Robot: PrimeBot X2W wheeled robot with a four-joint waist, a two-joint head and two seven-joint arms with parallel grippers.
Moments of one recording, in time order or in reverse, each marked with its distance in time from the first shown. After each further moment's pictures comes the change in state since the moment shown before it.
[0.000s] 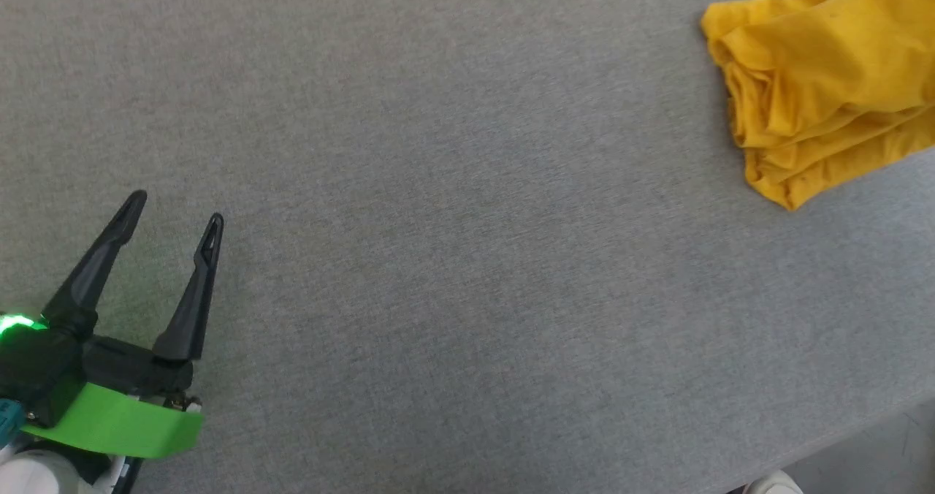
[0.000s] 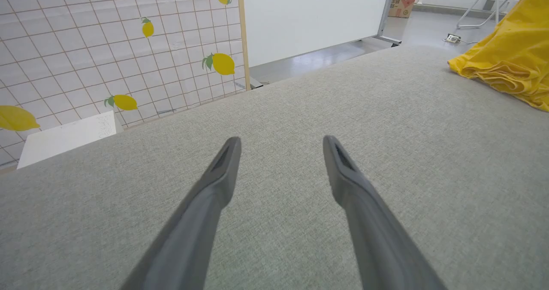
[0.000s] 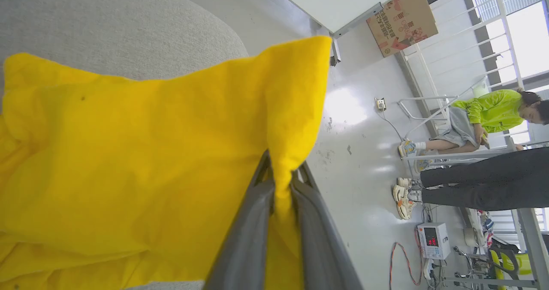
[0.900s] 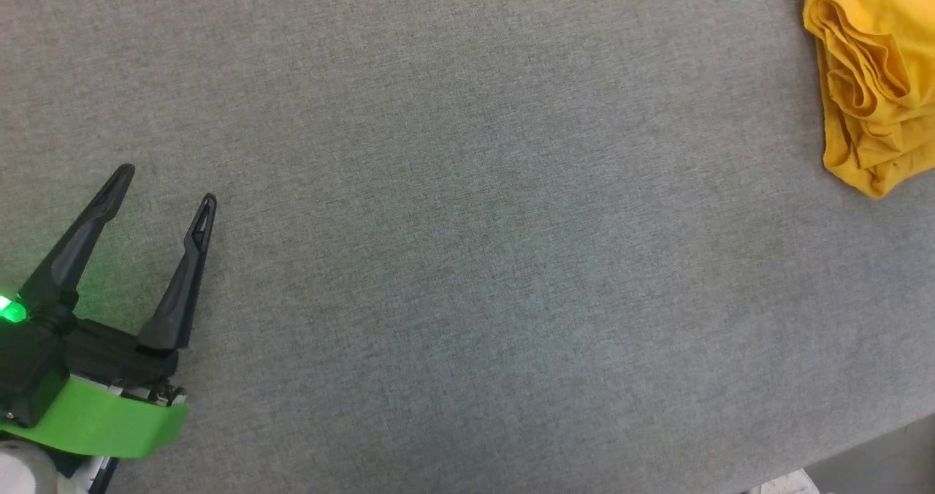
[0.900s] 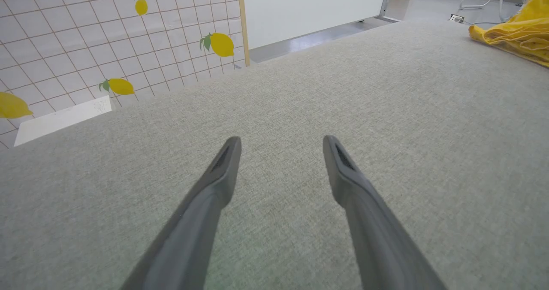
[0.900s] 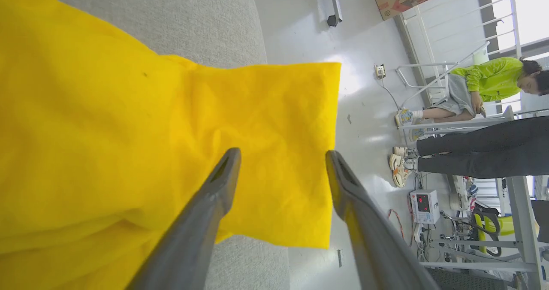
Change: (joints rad) left arm -0.025 0.059 0.009 -0.061 0.009 -0.006 0.013; right arm 0.037 0.113 -0.221 0.111 -0.187 0.000 -0.125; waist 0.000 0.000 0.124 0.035
